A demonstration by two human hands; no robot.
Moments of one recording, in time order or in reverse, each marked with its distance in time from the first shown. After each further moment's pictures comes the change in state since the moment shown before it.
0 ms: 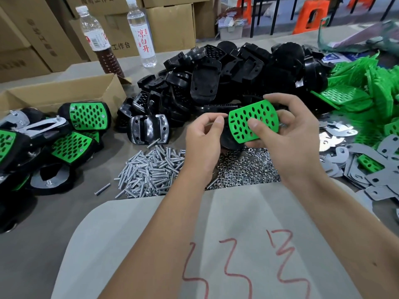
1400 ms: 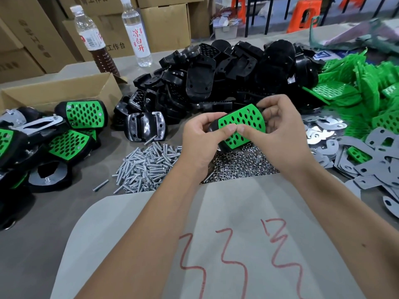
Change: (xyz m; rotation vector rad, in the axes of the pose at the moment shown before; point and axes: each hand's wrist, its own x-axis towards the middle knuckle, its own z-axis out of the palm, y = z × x) left_hand -0.003 -0.002 -0.006 -0.106 -0.119 -0.054; right_hand 0.003 0.003 -0.014 -0.419 -0.048 0.022
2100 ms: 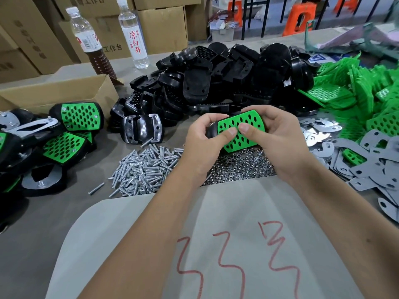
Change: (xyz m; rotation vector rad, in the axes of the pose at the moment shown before) left_hand 0.000 -0.006 -0.001 0.068 -0.118 0.069; right_hand 0.004 0.006 -0.002 0.392 -0.160 0.067
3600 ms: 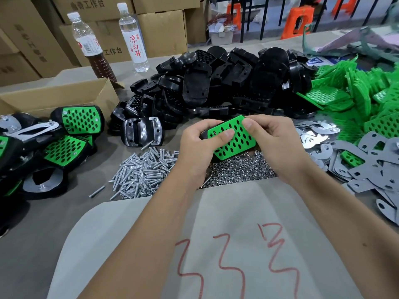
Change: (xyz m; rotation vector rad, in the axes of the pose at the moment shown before) left_hand -0.007 0.009 -0.006 -0.092 -0.030 -0.067; right_hand -0.001 -0.005 0.002 -0.266 -0.019 -0.051
